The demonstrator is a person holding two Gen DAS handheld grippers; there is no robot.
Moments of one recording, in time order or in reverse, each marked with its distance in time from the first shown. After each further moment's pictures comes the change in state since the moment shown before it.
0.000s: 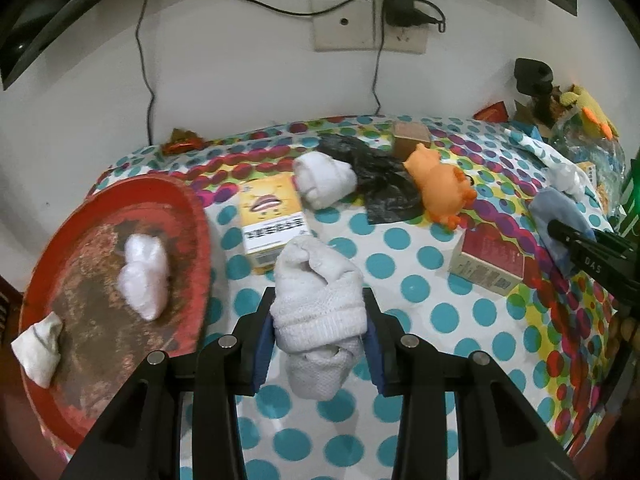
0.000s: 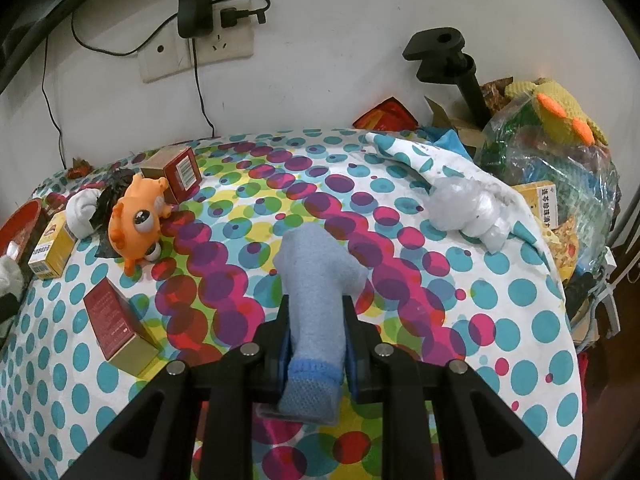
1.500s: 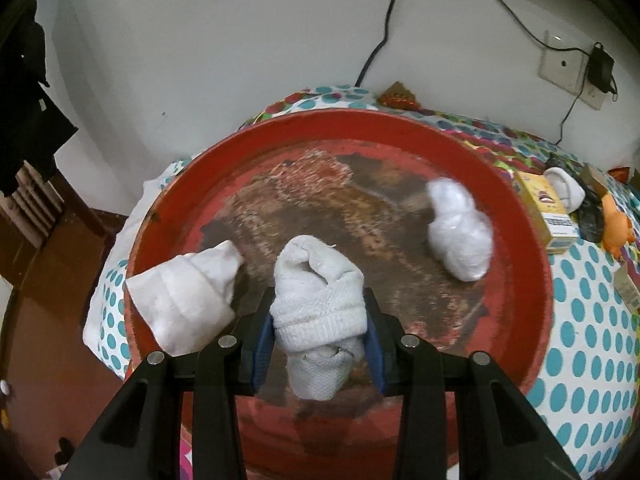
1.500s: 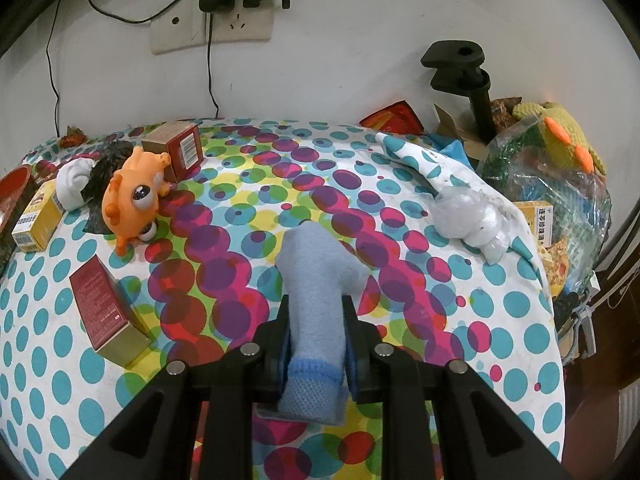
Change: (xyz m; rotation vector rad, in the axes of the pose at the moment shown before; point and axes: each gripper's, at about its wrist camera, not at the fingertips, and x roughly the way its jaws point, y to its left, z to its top) left arm -0.011 0.208 -0.057 -0.276 0.068 0.247; right arm 0.003 0.017 0.001 -0.097 0.025 -0.071
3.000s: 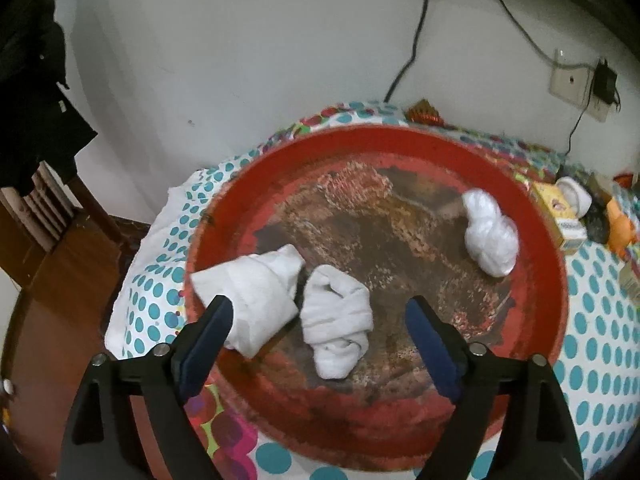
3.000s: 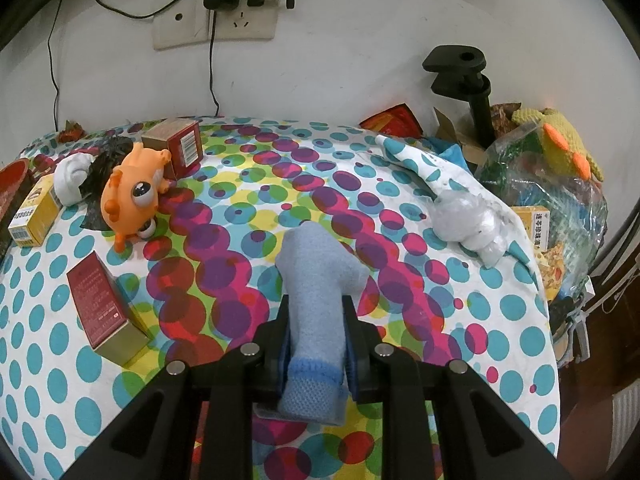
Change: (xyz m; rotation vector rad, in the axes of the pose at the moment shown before) left arm -0.025 0.039 -0.005 -0.016 -0.055 0.019; right arm -0.001 0.004 0.000 -0.018 -0.004 -0.021
